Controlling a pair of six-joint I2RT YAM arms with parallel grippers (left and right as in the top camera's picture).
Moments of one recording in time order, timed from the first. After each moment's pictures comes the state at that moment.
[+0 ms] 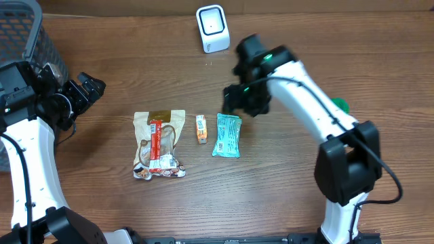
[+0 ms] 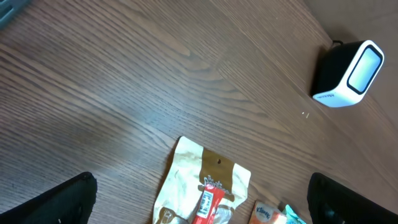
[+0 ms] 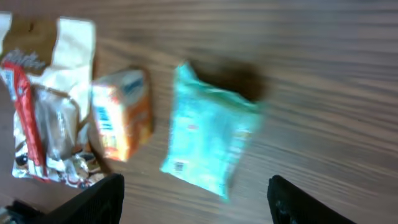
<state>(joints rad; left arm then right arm) 0.45 1.52 1.30 -0.82 0.41 -0.34 0.49 2.03 1.72 -1.12 -0.30 0.37</state>
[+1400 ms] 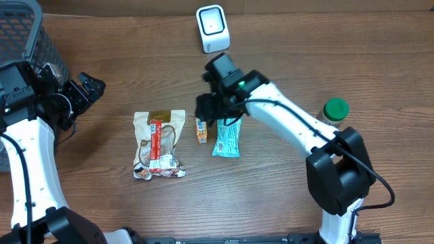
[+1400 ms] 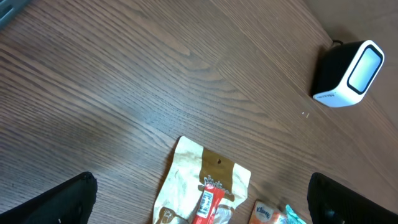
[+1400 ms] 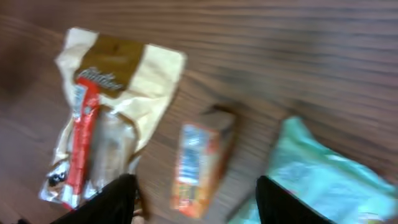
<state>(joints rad) 0.45 1.52 1.30 -0.82 0.41 -0.33 0.61 2.00 1.60 -0.80 -0.29 0.44</state>
